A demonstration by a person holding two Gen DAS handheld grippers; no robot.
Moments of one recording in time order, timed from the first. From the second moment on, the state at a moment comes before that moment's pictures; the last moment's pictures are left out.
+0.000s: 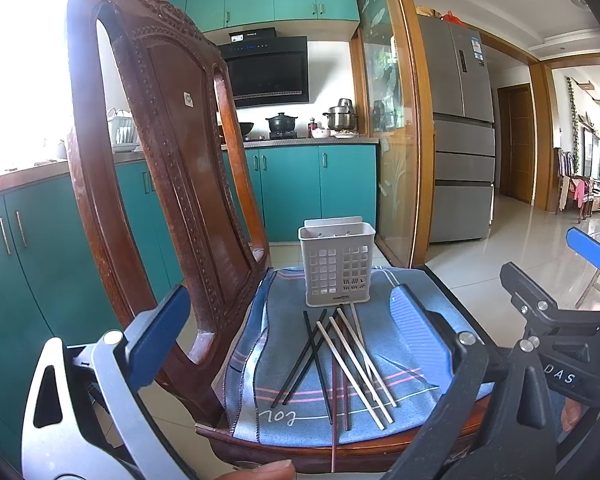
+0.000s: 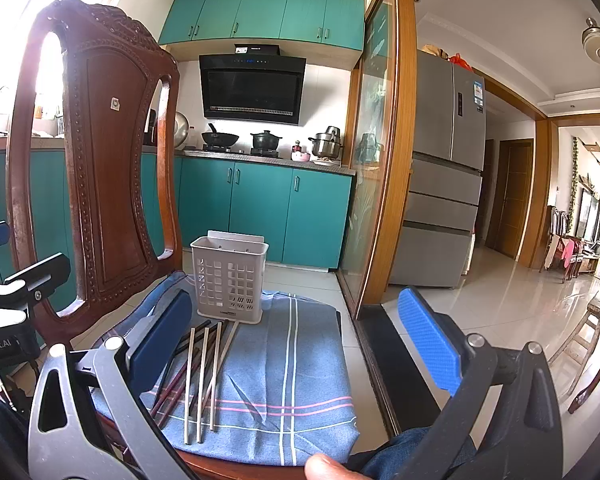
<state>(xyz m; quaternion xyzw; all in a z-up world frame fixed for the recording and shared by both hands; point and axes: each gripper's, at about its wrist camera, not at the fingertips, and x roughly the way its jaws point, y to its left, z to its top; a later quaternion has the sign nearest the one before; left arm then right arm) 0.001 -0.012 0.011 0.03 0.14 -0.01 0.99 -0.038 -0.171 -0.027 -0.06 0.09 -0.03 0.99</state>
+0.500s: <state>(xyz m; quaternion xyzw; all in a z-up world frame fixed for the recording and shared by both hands) 0.005 -0.012 0.009 0.03 0.14 -0.02 0.99 -0.038 -0.171 -0.029 -0.06 0.09 -0.03 0.99</state>
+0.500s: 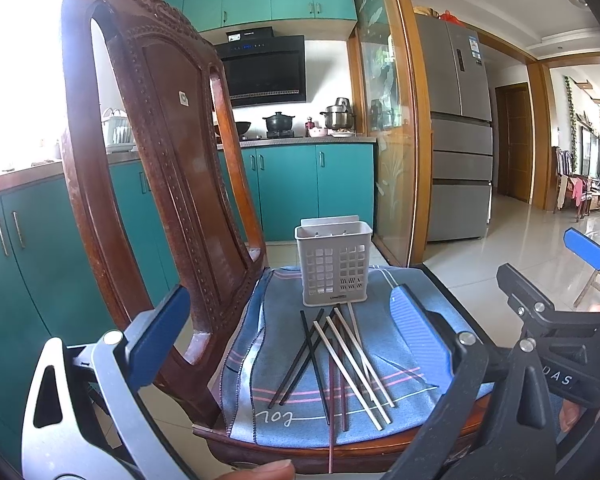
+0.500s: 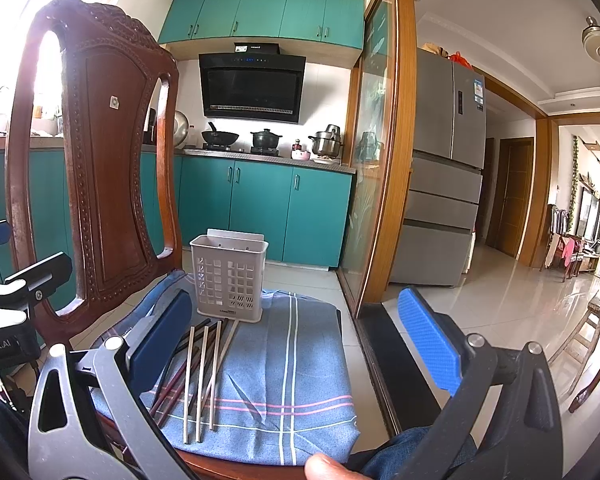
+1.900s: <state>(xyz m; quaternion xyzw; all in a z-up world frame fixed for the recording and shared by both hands) 0.264 -0.007 -0.128 -0.01 0.45 -0.12 0.88 0.323 -0.134 -0.169 0.00 0.50 0.15 0.85</state>
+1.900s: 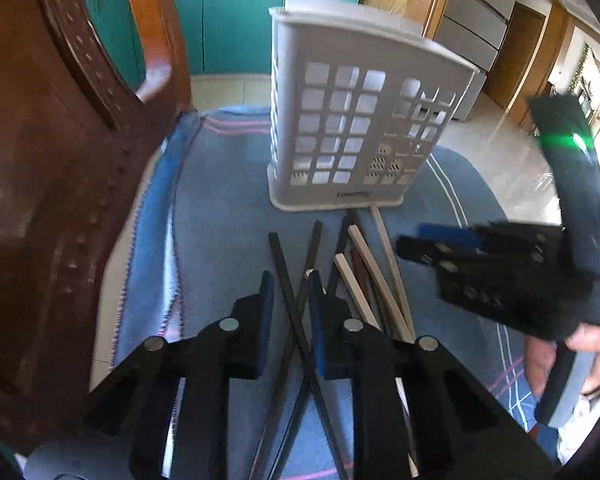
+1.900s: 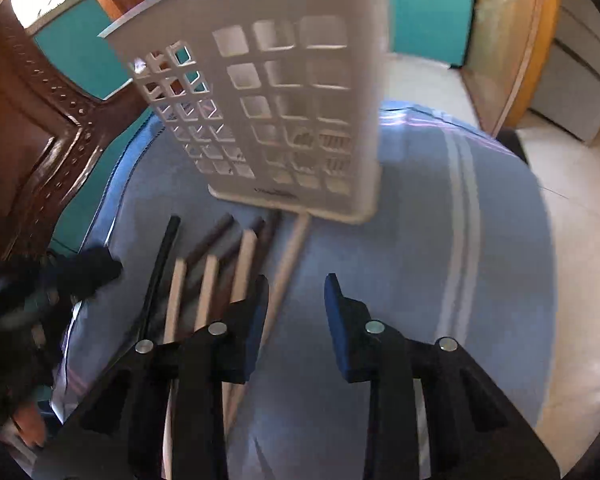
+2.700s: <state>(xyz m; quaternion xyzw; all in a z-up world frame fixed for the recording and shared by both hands) 0.273 -0.030 -0.184 -0.02 0.49 -0.08 0.87 0.315 -0.148 -0.185 -0.10 0.48 0.12 0.86</state>
